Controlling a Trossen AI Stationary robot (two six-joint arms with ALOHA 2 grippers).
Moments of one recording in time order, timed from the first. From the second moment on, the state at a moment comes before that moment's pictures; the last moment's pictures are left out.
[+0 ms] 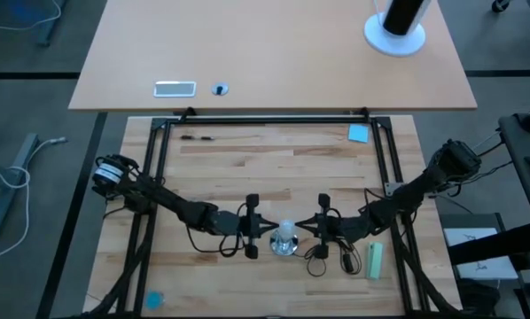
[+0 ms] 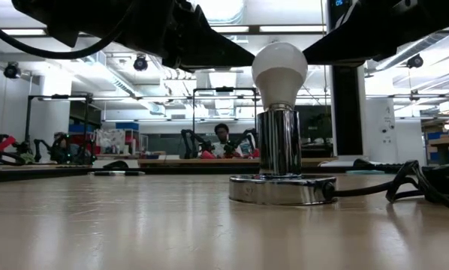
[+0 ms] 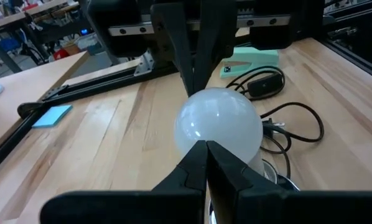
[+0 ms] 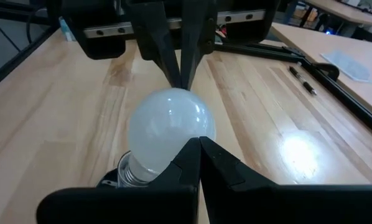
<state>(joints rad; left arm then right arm) -0.35 1.71 0.82 0.61 -0.41 0.15 0.54 1.41 0.56 0.46 0.62 0.04</state>
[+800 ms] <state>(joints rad) -0.36 1.71 0.83 0.65 -0.41 0.21 0.54 1.41 0.56 0.51 0.60 0.01</state>
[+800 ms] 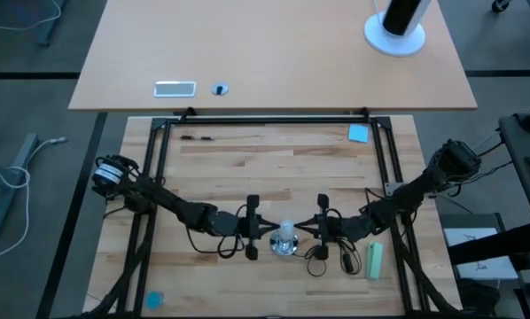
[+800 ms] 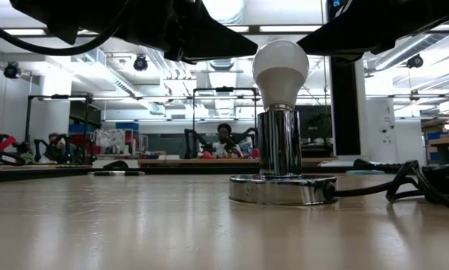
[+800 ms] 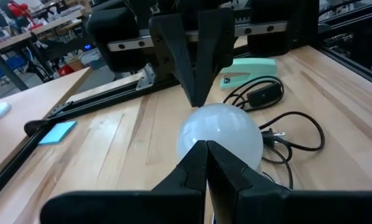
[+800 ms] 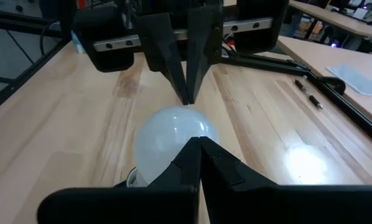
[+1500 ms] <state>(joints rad) -0.39 1.61 0.82 0.21 -0.65 -0.10 0.55 1.35 0.56 0.22 0.79 0.39</state>
